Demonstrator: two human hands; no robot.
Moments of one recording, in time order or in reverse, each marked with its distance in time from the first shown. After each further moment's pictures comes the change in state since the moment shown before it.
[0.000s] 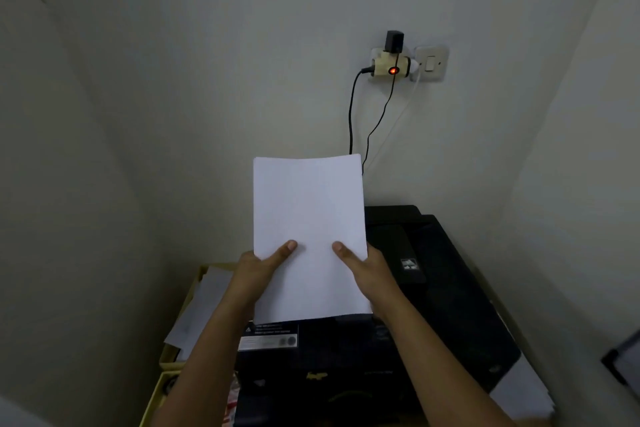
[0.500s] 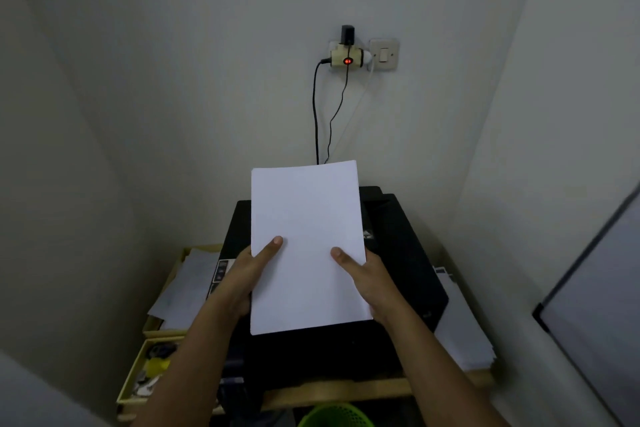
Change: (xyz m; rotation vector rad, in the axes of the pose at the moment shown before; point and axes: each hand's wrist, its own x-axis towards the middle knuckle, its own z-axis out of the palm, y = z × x) left_hand -0.092 -0.016 0.045 -0.216 -0.242 -0.157; right_hand -0.104 0.006 -0.080 0.039 0.028 0.076
